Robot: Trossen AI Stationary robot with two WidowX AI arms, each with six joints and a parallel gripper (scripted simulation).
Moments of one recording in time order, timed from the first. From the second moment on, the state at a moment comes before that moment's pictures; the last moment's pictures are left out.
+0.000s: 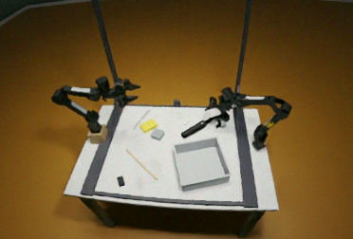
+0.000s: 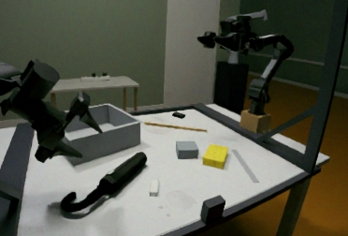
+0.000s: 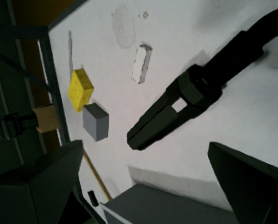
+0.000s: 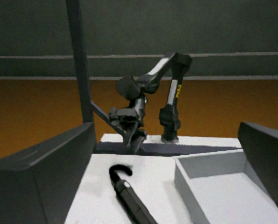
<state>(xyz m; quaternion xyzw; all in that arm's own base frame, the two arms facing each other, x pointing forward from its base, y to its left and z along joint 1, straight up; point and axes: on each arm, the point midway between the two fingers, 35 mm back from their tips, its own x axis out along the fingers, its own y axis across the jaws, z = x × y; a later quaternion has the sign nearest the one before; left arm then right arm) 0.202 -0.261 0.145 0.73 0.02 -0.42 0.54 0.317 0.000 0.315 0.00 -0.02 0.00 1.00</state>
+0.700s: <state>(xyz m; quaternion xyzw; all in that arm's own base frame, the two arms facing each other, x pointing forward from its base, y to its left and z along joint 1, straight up) 0.202 -0.261 0.145 0.72 0.02 -0.42 0.55 0.317 0.000 0.315 0.00 -0.02 0.00 1.00</state>
